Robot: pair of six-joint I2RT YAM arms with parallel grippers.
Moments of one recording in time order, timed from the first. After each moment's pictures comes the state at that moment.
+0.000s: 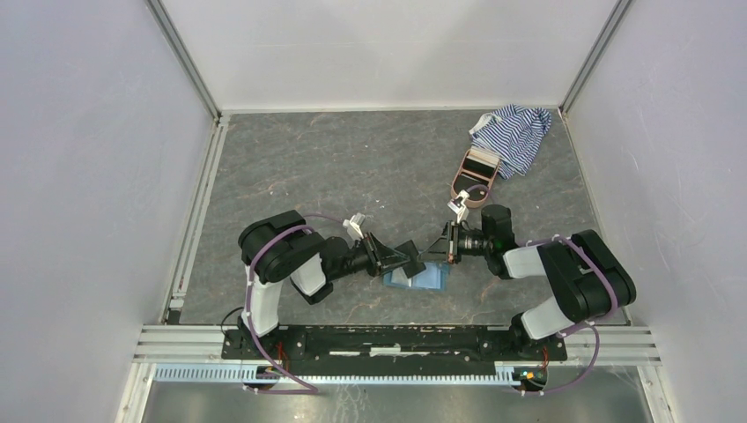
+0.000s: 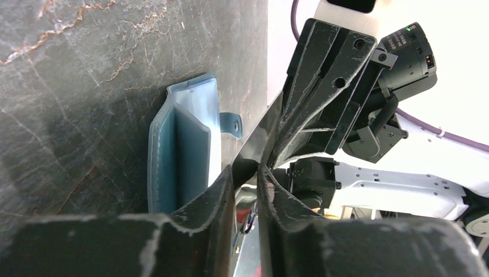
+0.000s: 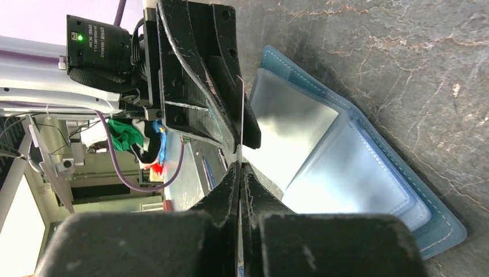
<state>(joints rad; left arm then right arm) -0.81 1.99 0.34 1.50 0.34 -1.39 0.31 1.53 0.32 0.68 -1.00 0.75</state>
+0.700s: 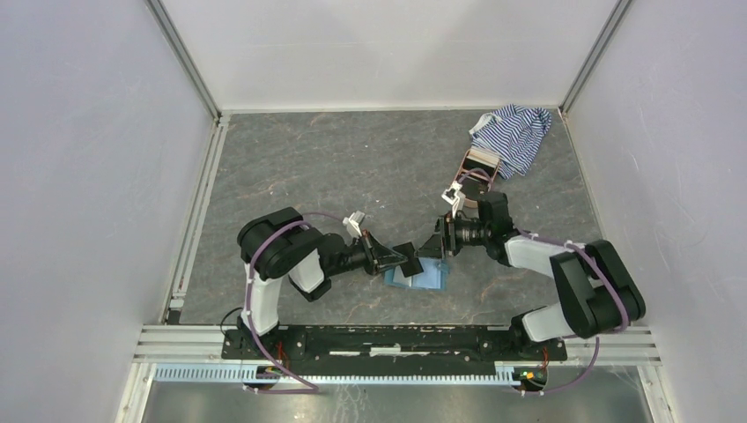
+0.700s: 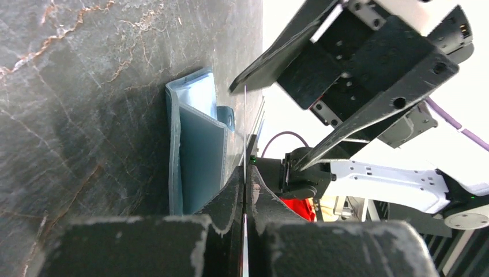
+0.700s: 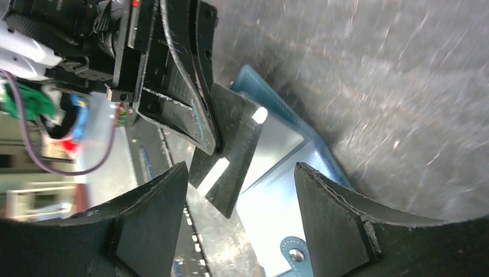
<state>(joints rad) -0.77 2.00 0.34 1.51 0.42 -1.40 0.31 1.48 0.45 0.36 -0.96 0.40</state>
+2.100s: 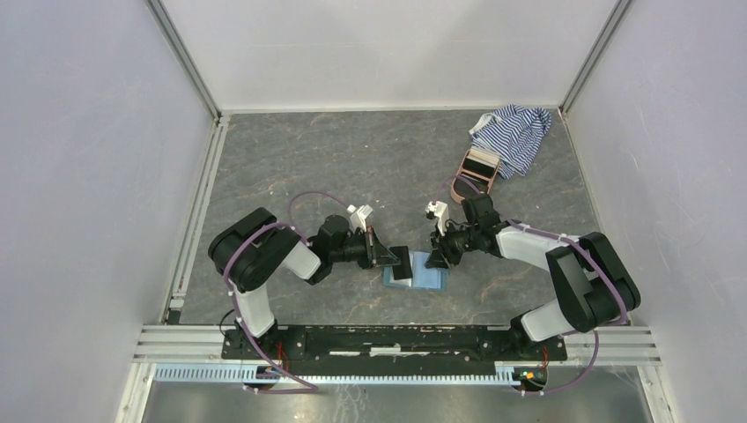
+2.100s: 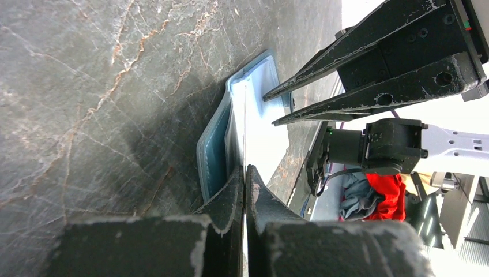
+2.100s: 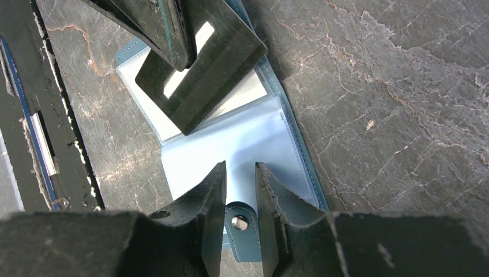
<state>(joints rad) -0.68 1.83 0.44 0.96 0.59 -0.97 0.39 1.48 0.58 -0.12 -0.77 -0.33</state>
